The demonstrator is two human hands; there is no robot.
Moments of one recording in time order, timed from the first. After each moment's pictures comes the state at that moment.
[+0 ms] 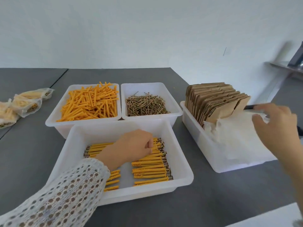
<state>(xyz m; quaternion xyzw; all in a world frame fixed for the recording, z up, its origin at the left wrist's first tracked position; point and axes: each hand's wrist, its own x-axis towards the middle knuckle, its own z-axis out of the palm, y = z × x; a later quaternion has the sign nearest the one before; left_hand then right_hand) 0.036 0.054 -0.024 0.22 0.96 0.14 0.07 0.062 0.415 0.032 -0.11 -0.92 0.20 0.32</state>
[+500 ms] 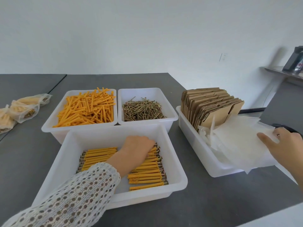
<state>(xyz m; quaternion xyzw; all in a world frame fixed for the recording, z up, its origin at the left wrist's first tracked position) 0.030 0.082 -0.033 0.23 0.97 -0.05 -0.01 0.059 0.490 -0.005 -0.27 -0.93 0.16 0.19</state>
